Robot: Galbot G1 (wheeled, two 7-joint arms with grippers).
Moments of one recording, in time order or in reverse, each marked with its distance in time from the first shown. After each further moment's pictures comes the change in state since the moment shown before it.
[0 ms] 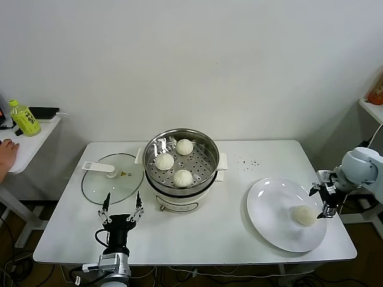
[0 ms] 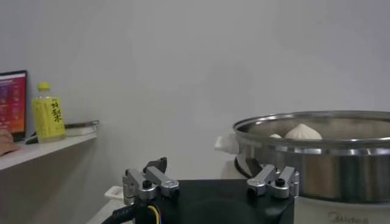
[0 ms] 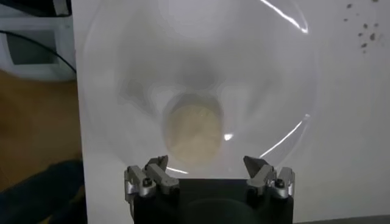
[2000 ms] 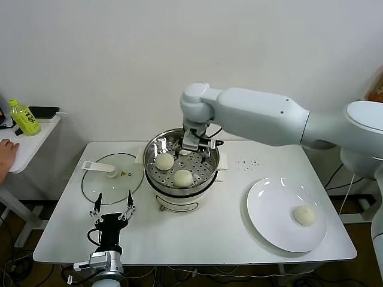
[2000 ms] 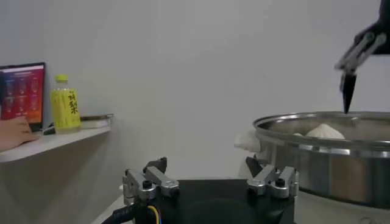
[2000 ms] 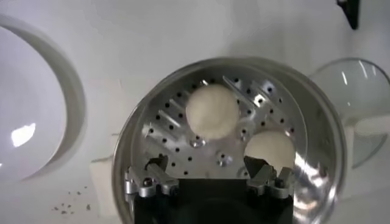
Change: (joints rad) left arm -0.015 0.003 -0.053 0.008 -0.060 0.004 0.009; right arm 0.532 0.880 -0.244 -0.073 -0.103 0.553 -0.165
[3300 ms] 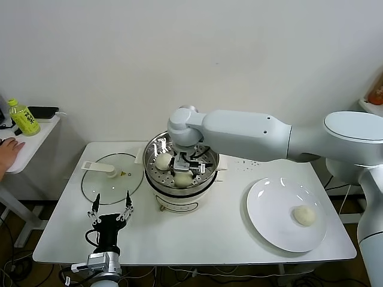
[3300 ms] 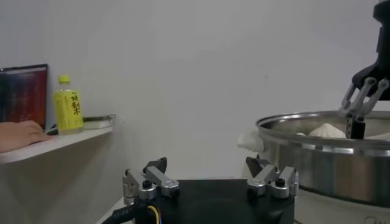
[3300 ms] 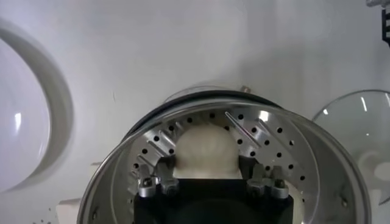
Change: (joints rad) left arm 0.007 0.001 -0.011 -0.005 0.000 -0.004 0.002; right arm -0.088 0.065 -0.049 0.062 -0.112 -0.041 0.037
